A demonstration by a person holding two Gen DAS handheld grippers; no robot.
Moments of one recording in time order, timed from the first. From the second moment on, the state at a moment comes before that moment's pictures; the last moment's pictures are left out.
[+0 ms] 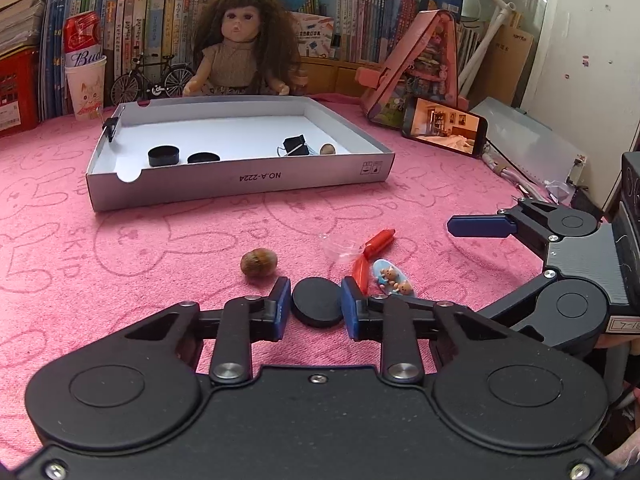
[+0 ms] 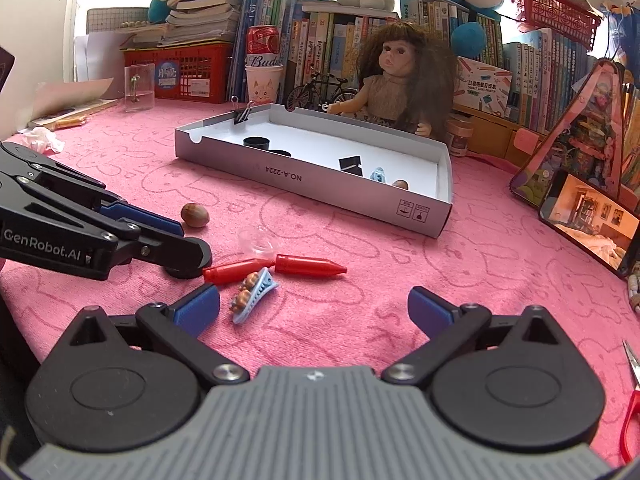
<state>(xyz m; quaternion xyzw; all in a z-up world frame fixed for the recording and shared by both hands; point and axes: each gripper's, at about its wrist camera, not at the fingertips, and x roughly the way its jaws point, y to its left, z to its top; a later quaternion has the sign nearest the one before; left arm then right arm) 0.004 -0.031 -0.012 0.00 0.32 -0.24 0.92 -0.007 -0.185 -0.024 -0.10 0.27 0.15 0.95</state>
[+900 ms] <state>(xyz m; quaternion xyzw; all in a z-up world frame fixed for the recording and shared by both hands) -0.014 -0.046 -0.020 0.06 0.29 -0.22 0.93 0.004 -0.201 -0.029 -0.04 0.29 0.11 0.95</state>
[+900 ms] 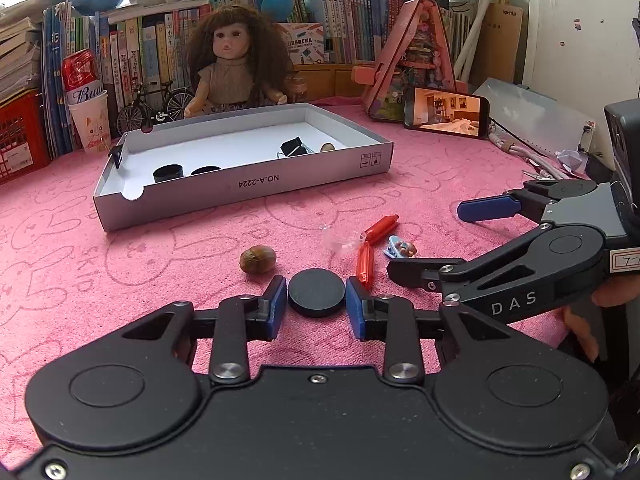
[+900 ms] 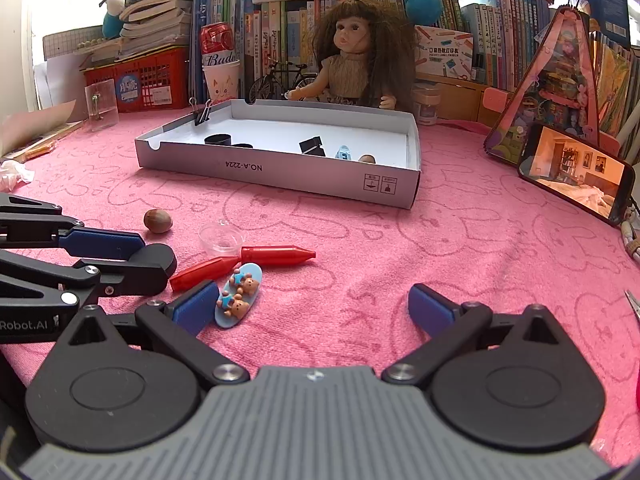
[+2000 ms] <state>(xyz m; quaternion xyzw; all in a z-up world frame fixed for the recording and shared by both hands) -0.009 -0.041 -0.010 0.04 0.27 -0.20 0.94 -0.014 -0.185 -0.028 -0.05 0.26 0.12 0.96</state>
